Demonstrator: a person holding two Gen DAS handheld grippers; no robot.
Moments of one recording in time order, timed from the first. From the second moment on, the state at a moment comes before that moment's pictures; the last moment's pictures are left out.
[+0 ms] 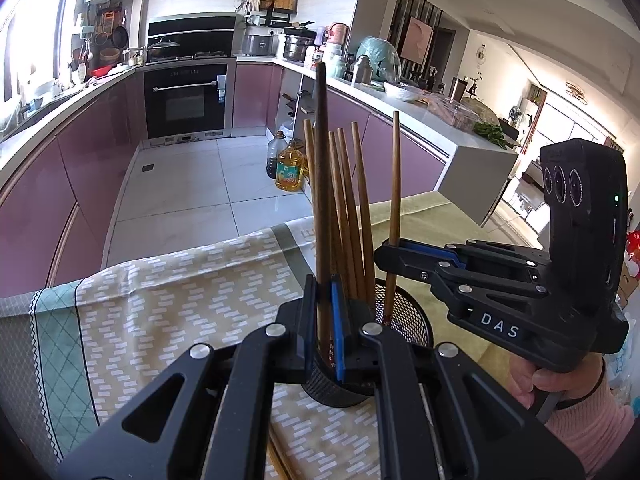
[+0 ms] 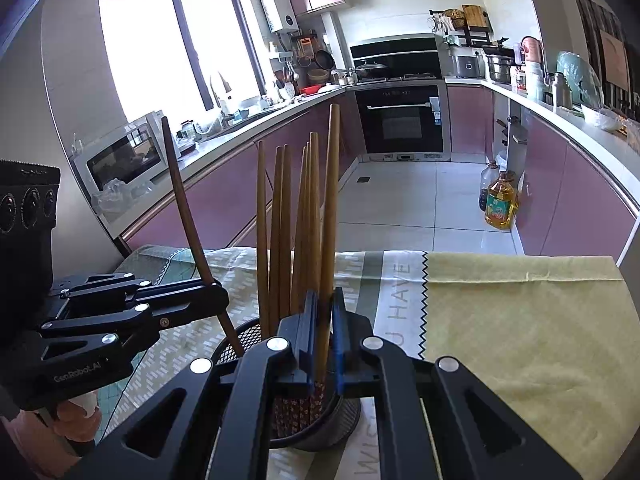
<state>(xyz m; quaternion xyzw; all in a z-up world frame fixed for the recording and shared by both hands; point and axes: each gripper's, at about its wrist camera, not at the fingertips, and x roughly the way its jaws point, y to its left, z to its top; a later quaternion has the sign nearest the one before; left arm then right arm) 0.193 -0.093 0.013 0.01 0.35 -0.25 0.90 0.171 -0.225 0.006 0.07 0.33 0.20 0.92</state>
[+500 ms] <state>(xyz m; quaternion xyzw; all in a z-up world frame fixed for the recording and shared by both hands) 0.200 -0.091 -0.003 -0.01 0.36 -0.26 0.90 0.170 -0.229 0.006 0.08 0.33 0.20 0.92</state>
